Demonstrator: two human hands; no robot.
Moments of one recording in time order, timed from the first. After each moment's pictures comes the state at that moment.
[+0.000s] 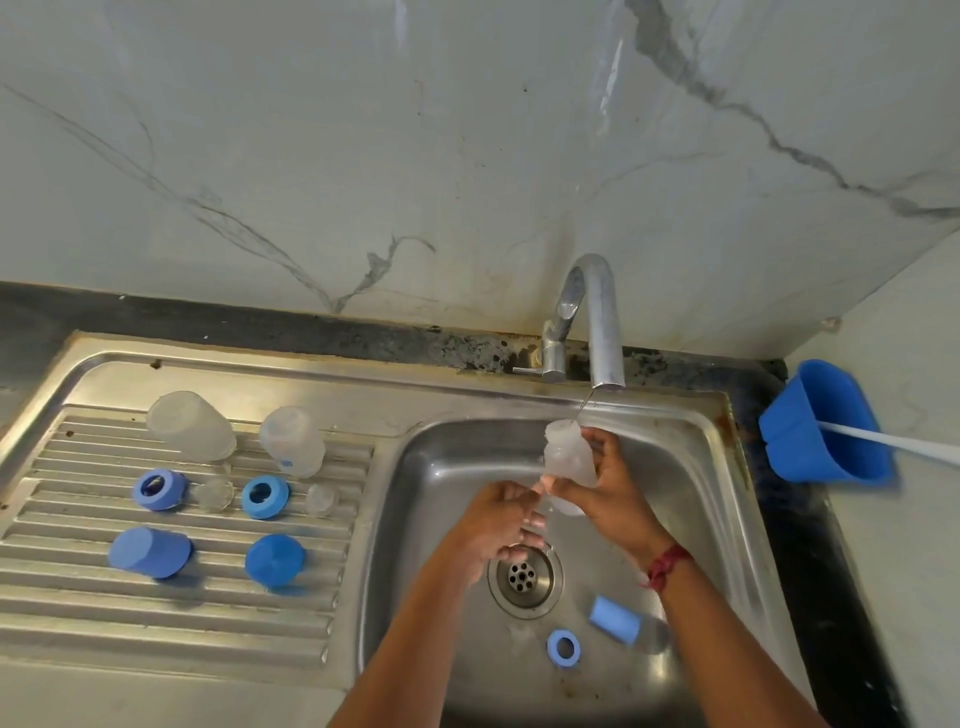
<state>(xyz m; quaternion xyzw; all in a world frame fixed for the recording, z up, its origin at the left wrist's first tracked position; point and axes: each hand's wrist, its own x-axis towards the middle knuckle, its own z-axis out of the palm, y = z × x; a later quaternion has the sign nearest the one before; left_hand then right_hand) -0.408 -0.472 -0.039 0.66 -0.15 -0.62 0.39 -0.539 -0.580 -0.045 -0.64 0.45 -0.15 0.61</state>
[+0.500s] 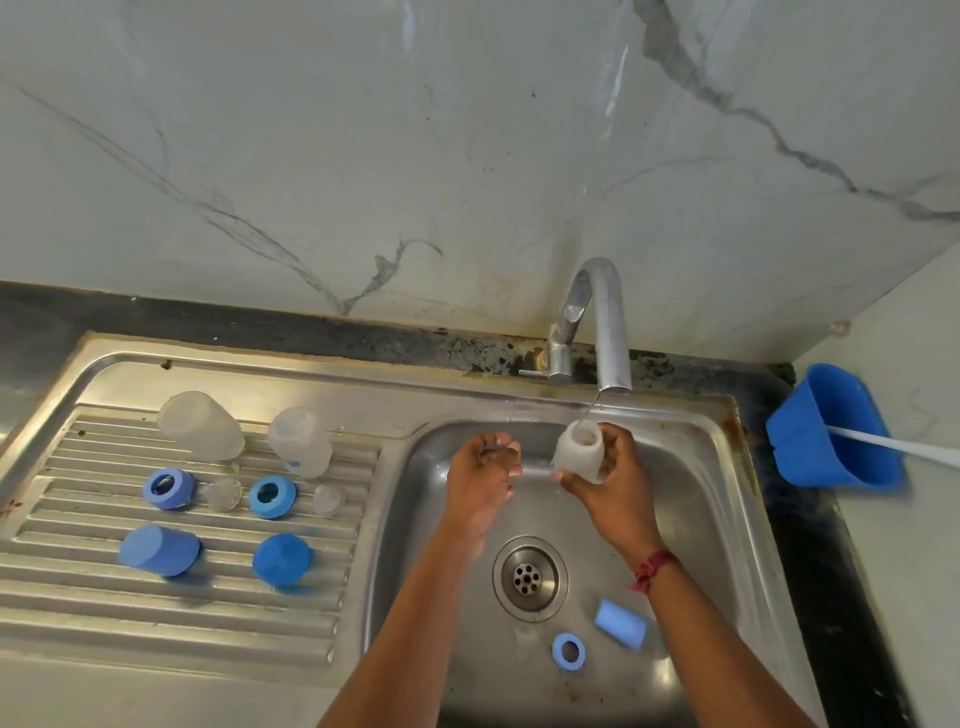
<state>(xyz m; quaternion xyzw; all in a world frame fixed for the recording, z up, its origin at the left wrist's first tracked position) -0.390 -0.488 -0.040 0.65 -0.05 -0.47 0.60 -0.529 -0.577 -0.049 -0.69 0.47 -0.26 0.48</state>
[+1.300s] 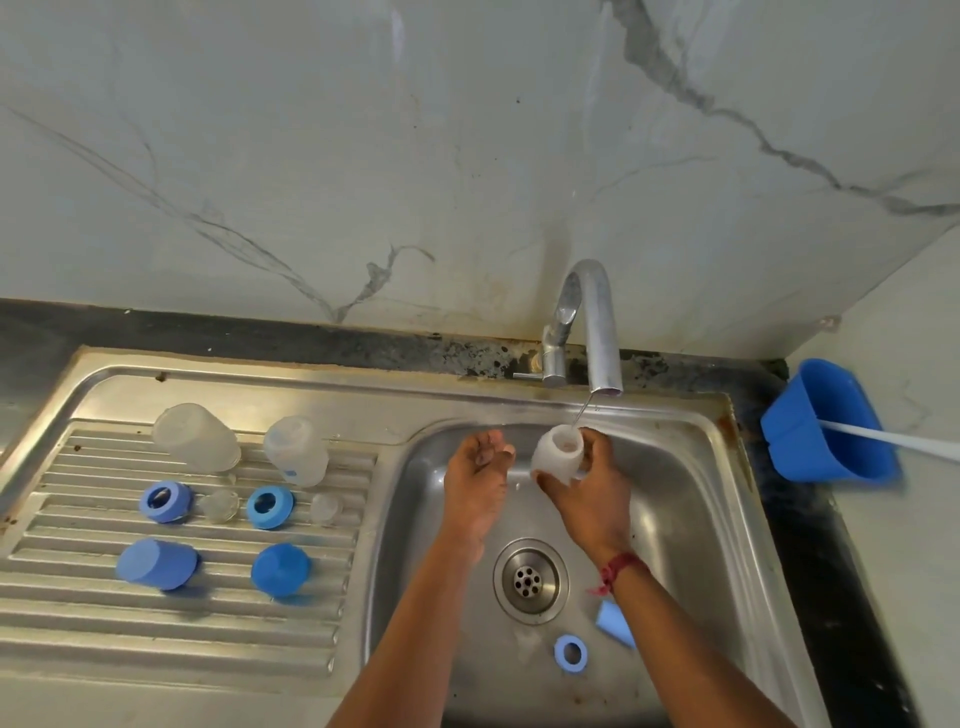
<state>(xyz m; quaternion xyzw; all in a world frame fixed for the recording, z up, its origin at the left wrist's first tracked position) -0.392 -0.489 -0.043 0.65 -0.08 -0.43 0.62 -0.512 -0.559 -0.054 -0.70 0.51 -0.28 0.42</state>
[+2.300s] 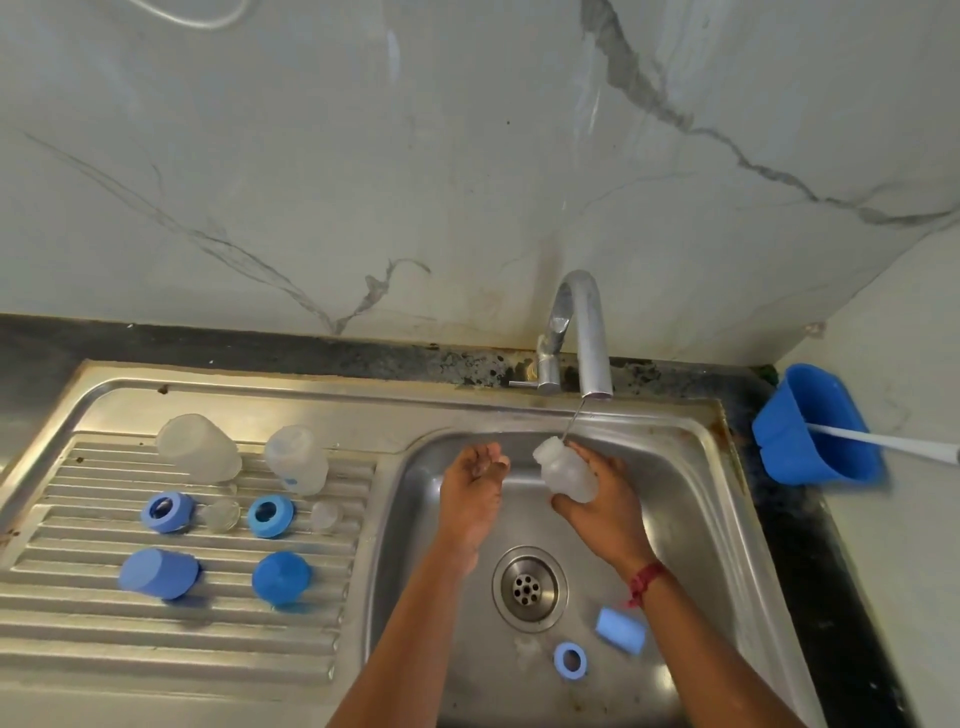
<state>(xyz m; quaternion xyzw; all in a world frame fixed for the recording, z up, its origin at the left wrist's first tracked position) -0.390 -0.483 -0.044 0.68 -0.10 -0.43 0.59 -0.535 -0.569 -0.051 -0.73 0.52 -0.16 0.41</state>
